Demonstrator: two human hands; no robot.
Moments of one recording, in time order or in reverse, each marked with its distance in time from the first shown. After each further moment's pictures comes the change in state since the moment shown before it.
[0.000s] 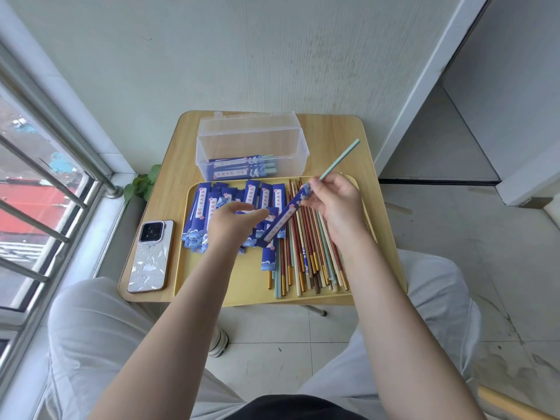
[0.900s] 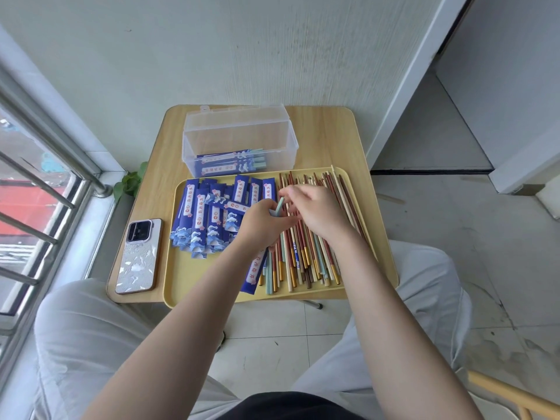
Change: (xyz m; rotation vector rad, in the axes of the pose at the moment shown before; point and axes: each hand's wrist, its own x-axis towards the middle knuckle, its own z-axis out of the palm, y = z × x) left_hand -0.002 0.008 0.055 0.130 -0.311 0.263; right_hand -0.004 0.003 -0.005 -0.833 -0.232 -0.029
